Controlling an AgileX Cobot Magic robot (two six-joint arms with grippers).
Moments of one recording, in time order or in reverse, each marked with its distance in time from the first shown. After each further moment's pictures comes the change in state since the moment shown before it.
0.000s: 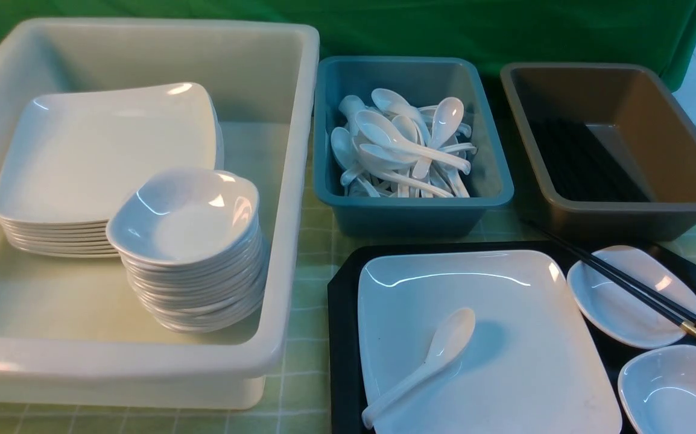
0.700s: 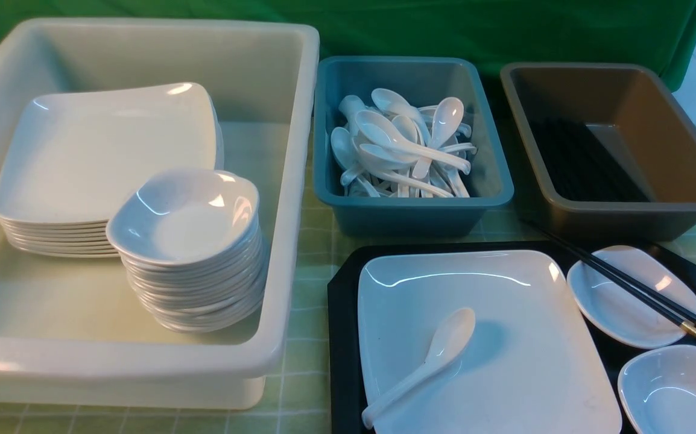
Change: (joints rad) right arm 0.000 0.000 0.000 0.000 0.000 0.000; left arm 0.000 0.000 0.000 0.000 0.000 0.000
